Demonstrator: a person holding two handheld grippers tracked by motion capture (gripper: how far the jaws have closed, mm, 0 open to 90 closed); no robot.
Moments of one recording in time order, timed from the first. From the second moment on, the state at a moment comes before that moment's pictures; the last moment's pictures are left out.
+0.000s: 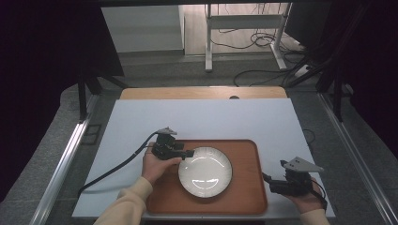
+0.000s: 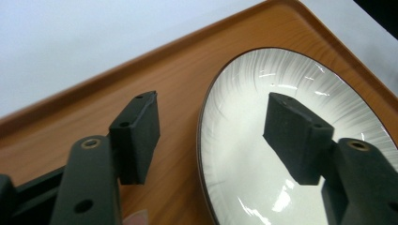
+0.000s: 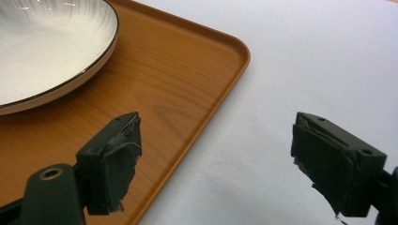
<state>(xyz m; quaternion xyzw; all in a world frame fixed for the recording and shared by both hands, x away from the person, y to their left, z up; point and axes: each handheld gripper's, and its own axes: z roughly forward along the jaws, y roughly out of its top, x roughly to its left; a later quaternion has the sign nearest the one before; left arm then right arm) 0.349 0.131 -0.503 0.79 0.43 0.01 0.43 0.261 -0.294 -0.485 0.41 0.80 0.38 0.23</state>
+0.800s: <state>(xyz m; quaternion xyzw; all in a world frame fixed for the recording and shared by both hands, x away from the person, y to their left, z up) 0.283 0.225 -0.460 0.77 0.44 0.08 0.47 0.262 -0.292 -0.484 0.40 0.80 0.38 0.23</state>
